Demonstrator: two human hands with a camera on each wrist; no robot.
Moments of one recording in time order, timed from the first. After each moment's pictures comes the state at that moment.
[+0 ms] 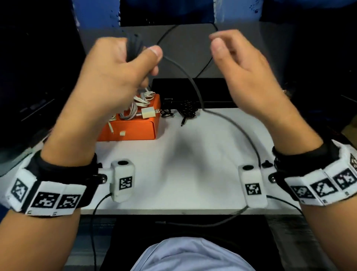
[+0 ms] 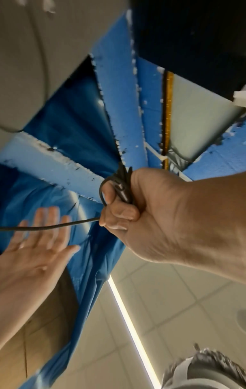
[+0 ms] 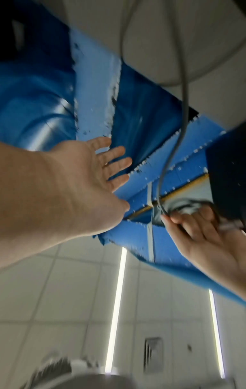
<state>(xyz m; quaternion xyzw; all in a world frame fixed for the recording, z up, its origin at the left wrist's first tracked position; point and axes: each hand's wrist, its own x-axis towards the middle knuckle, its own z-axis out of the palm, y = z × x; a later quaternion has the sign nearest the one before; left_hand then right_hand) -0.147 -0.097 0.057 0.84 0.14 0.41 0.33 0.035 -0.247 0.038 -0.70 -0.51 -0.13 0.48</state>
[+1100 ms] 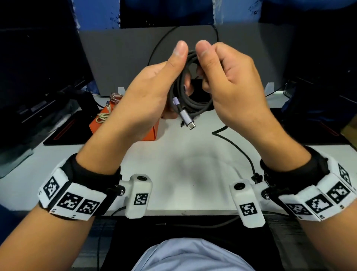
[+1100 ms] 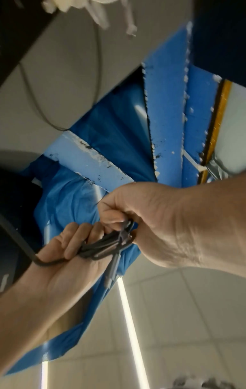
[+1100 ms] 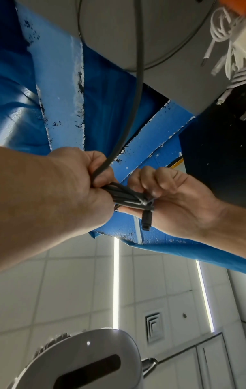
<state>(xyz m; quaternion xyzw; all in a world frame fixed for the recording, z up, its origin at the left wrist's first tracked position) -0.121 -0.129 0.036 0.79 0.08 0.30 0.53 -0.015 -0.241 0.035 -0.62 -0.51 -0.10 0.58</state>
